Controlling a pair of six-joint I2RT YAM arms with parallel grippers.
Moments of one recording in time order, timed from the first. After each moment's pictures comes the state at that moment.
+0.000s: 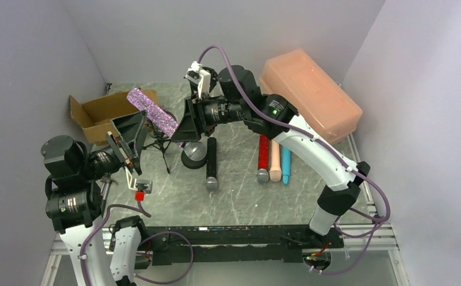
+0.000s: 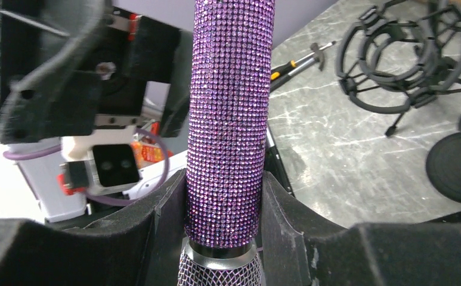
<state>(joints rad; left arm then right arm) 0.27 0.65 1.25 -0.76 1.17 1.98 0.96 1.70 2.09 -0.74 -0.51 0.51</state>
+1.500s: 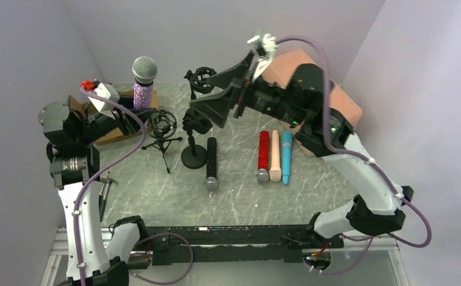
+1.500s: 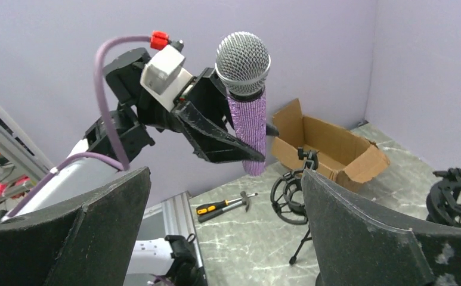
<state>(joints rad) 0.22 0.87 1.25 -0.29 1.07 0.16 0.95 1.39 1.97 -0.40 -0.24 0.31</state>
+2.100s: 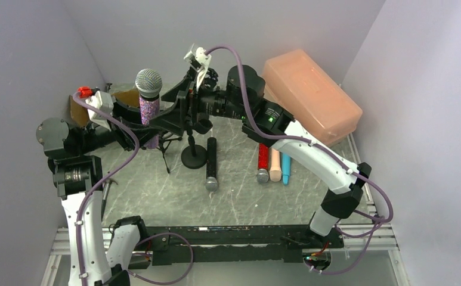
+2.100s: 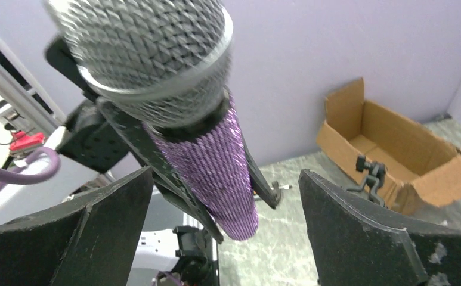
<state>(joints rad) 0.21 0.80 1.16 0.00 1.31 -0.35 1.01 1.67 2.00 -0.24 -0.41 0.30</state>
